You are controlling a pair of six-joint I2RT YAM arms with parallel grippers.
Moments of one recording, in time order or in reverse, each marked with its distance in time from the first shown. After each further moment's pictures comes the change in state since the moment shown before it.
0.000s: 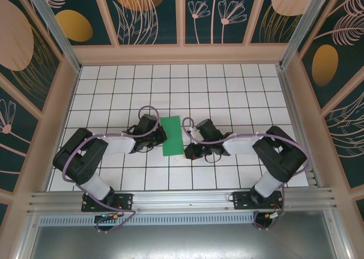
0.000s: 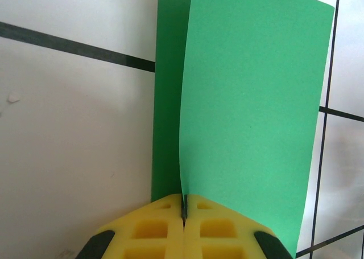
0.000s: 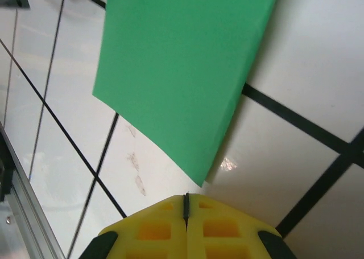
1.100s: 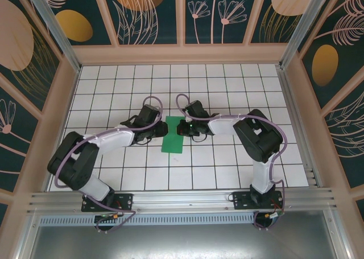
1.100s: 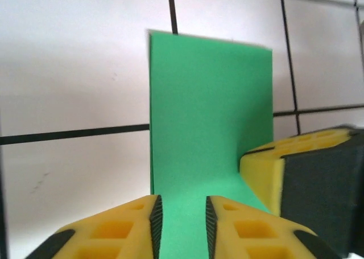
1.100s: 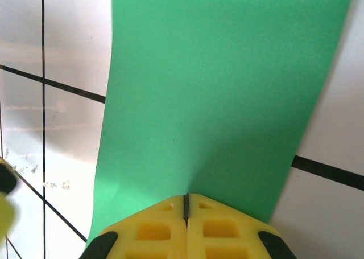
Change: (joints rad) left arm 0.001 -0.100 0.165 -0.275 -0.089 0.261; right arm -0.066 0.316 0.393 -0.060 0.164 0.214
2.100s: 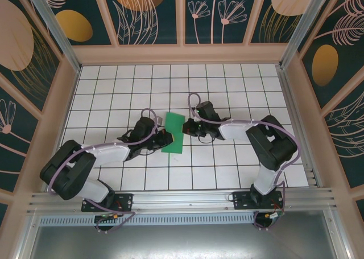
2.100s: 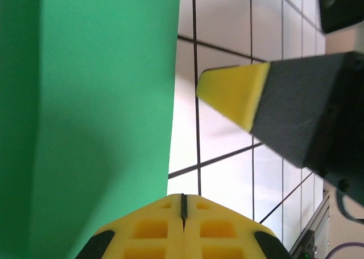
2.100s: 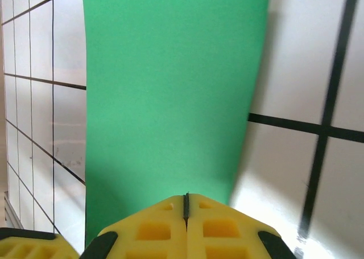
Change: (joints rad) left arm -0.073 -0.051 -0.250 0.390 0.299 -0.326; right arm -0.056 -0.167 -0.184 0.139 -0.051 0.079
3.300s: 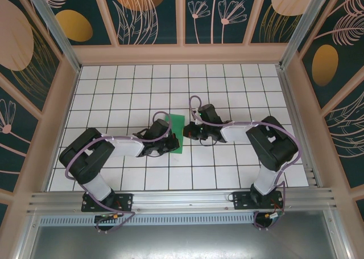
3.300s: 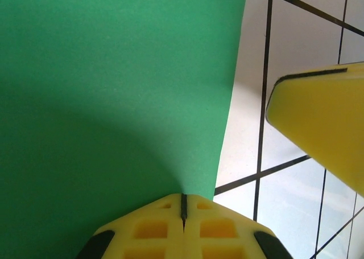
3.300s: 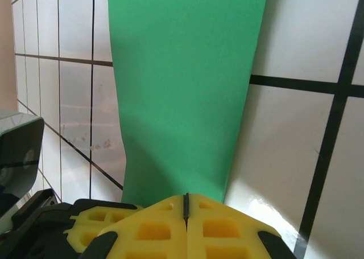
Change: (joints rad) left arm -0.096 0.189 0.128 -0.120 -0.126 -0.007; right arm 0.000 0.003 -0.046 0.046 -0.077 -0.005
